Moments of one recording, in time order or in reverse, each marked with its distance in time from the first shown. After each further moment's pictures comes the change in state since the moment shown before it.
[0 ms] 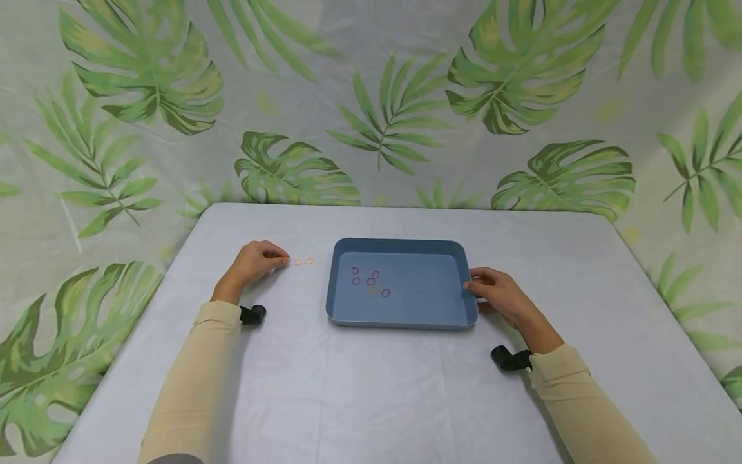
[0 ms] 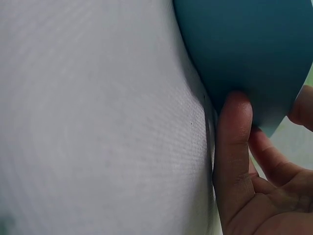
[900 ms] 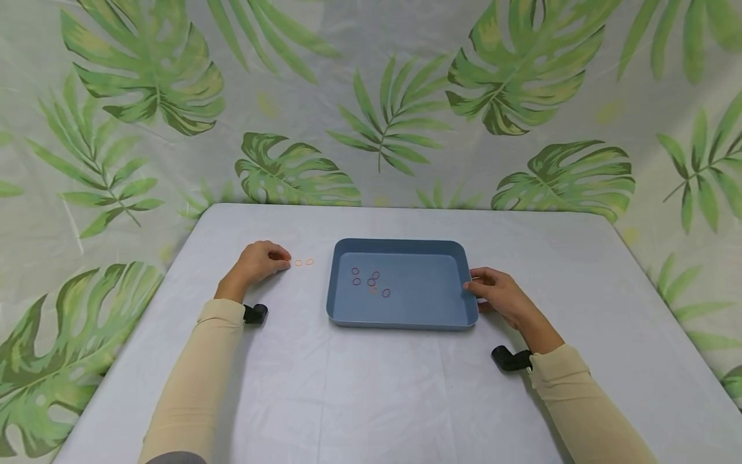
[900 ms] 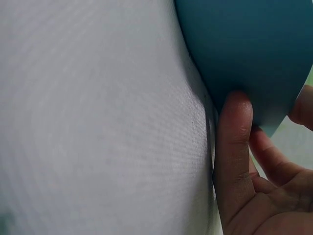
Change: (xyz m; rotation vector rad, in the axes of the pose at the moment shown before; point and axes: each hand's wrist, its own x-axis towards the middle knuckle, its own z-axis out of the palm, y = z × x) left_hand 0.005 0.004 0.003 0.088 -0.024 0.020; right_hand 0.000 0.000 0.000 -0.003 0.001 -0.007
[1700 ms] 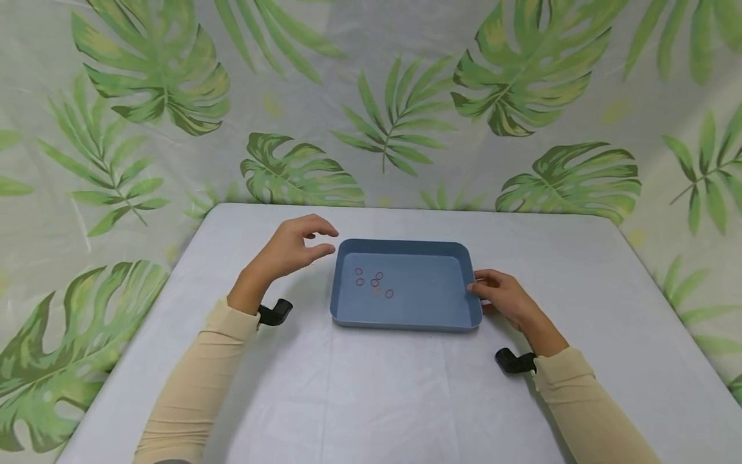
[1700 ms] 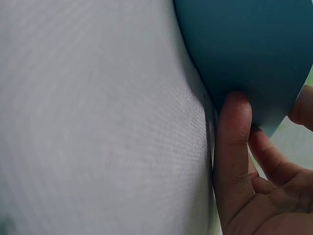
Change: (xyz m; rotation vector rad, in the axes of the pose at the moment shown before) left_hand -0.042 0.114 -0.021 -0.103 0.140 0.549; right_hand -0.001 -0.003 0.001 -0.003 -0.003 0.008
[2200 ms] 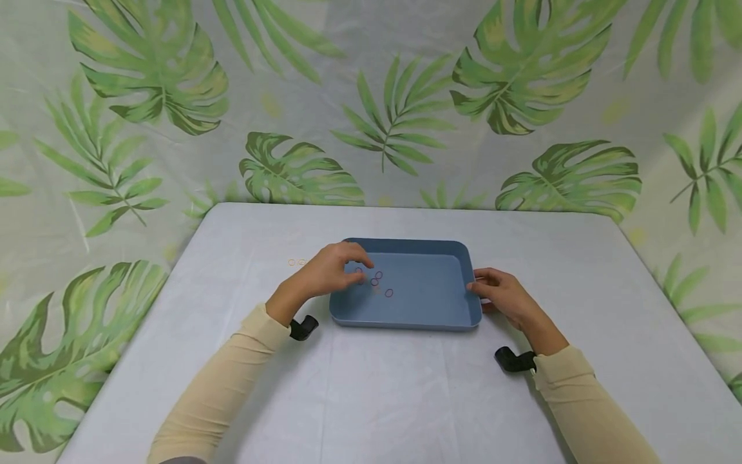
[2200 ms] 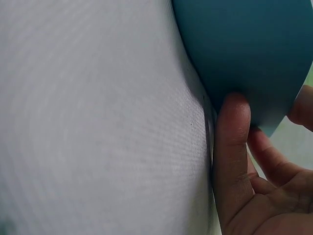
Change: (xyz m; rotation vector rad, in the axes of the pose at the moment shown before) left_hand 0.012 0.010 0.061 0.006 -0.229 0.084; right_hand 0.000 0.002 0.000 0.002 -0.001 -0.014
